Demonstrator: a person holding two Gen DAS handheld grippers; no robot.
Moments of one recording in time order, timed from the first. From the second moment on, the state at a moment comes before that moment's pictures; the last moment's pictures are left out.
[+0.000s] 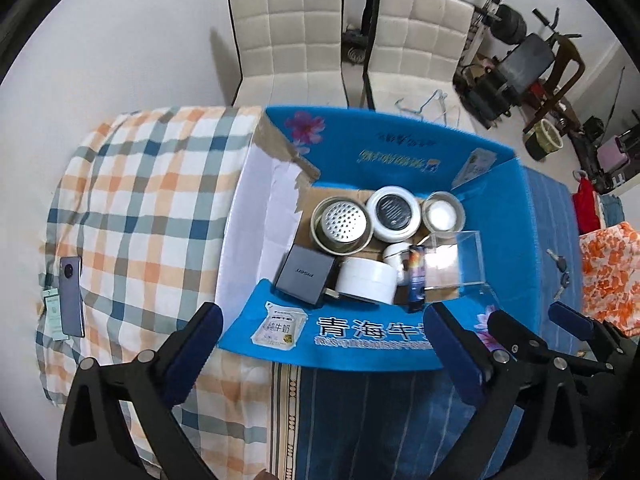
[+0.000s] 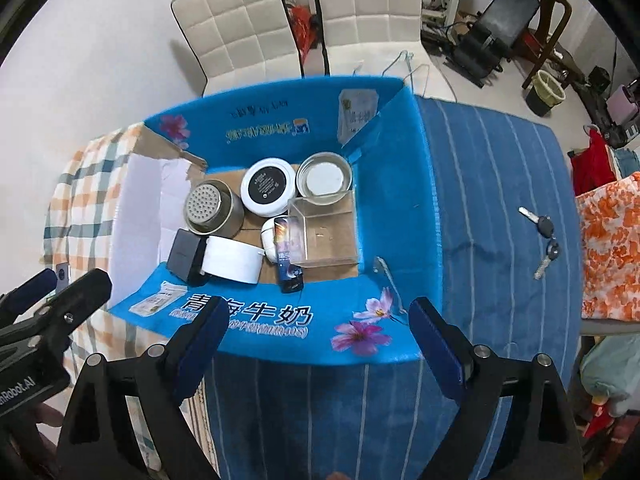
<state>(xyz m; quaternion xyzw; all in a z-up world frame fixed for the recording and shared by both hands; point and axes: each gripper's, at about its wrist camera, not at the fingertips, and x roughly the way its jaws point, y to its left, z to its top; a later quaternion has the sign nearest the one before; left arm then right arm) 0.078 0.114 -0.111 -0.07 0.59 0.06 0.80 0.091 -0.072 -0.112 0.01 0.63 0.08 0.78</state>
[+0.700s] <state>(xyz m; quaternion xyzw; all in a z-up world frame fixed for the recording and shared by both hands) 0.060 0.066 -0.043 -0.06 0.55 0.01 0.83 0.065 -0.141 -0.039 0.06 0.58 0.07 0.81</state>
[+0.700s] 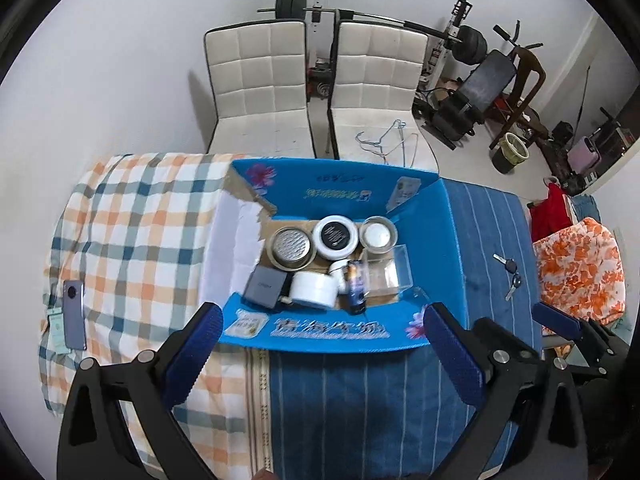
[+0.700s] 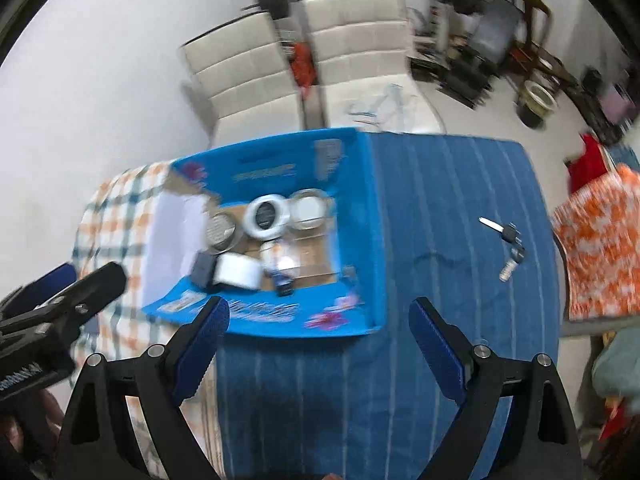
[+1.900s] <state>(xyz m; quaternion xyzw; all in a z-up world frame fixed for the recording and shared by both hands) 0.217 -0.083 -0.210 -0.03 0.64 0.02 0.77 0.198 -0.390 -0.281 0.12 0.63 -0.18 0.74</state>
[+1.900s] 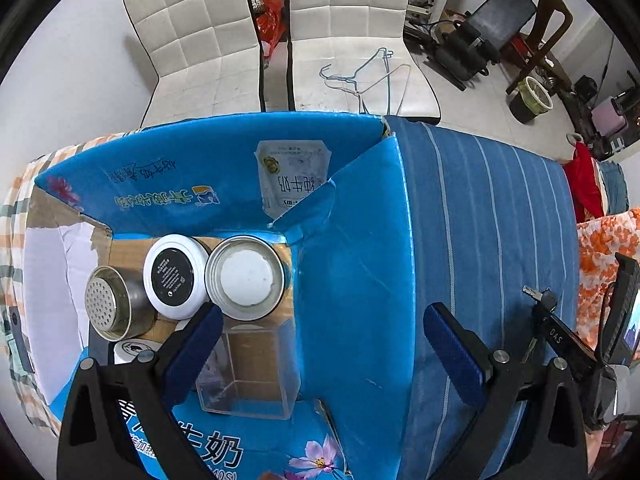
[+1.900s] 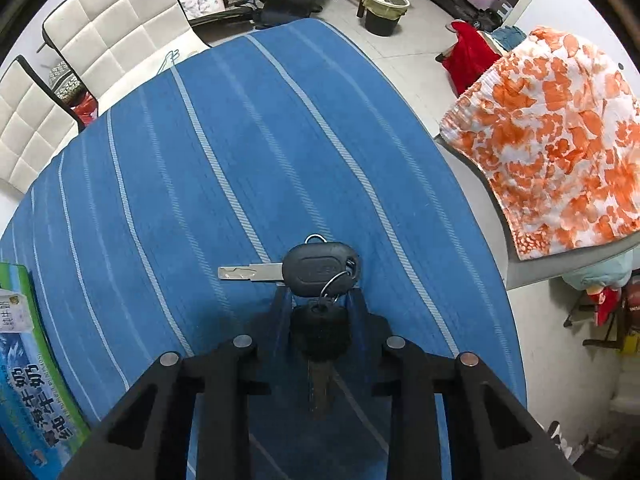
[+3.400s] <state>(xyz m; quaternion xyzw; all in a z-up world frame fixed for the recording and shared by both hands) 0.138 0.107 -0.093 -0.06 0.58 0.07 0.81 0.161 -0.087 -0.084 0.12 0.58 0.15 0.79</state>
